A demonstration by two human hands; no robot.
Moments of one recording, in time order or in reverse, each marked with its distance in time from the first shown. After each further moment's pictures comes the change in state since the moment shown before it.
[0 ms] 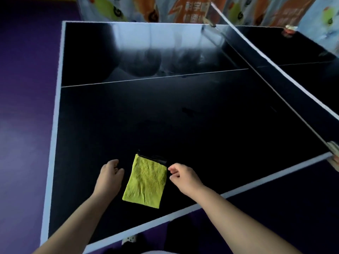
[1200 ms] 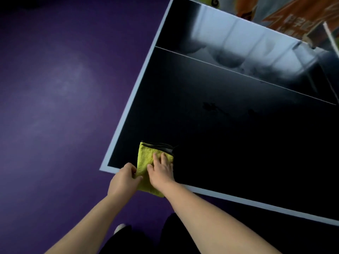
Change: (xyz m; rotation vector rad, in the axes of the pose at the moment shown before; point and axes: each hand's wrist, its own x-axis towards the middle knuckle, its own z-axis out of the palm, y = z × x) left_hand -0.152 -0.155 -0.020 0.001 0.148 -0.295; right_hand -0.063 -0.102 0.218 -0.468 -0.391 -0.109
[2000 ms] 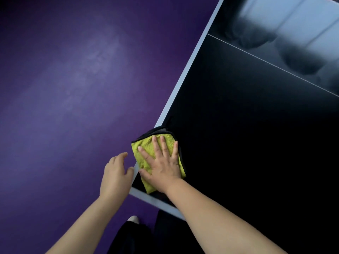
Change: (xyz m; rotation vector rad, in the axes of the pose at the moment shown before) left_hand 0.107 -0.055 -0.068 -0.135 0.199 -0.208; right_hand 0.130 -0.092 0.010 -0.712 0.080 -0.560
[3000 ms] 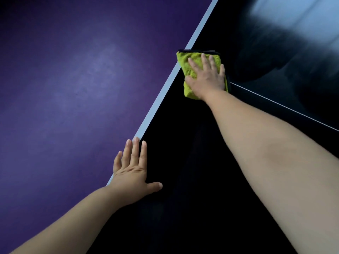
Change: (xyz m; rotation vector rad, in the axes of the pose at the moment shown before) left_hand 0.223 0.232 0.103 0.619 -0.411 0.242; right_hand 0.329 0.415 -0.194 0.024 0.265 0.325
